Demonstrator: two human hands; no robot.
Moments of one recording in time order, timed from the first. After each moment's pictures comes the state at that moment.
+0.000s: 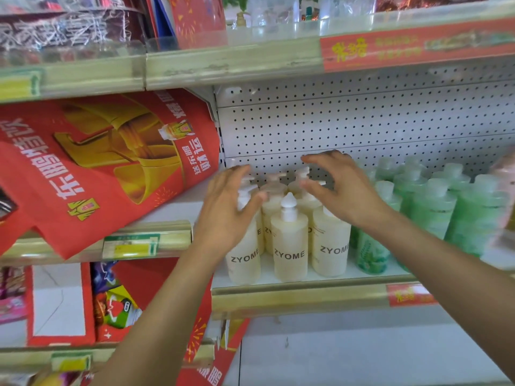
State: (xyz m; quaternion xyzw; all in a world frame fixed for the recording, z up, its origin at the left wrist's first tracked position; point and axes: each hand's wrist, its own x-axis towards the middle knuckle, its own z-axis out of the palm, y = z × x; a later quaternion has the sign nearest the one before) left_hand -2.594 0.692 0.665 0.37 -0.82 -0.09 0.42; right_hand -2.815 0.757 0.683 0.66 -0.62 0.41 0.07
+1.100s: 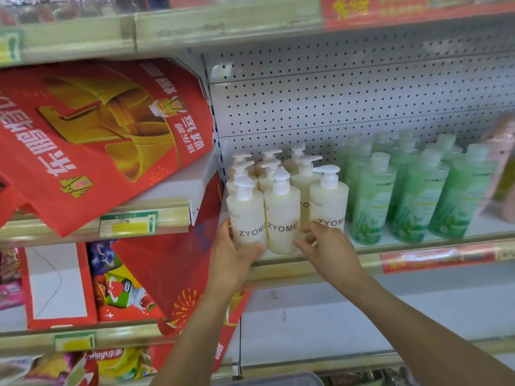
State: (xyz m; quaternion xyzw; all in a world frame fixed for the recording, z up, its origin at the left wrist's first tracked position) left_hand -2.582 0.719 0.547 0.48 -0.68 -0.37 0.40; right_hand -2.759 0.798 0.563 0.56 -0.76 0.33 -0.02
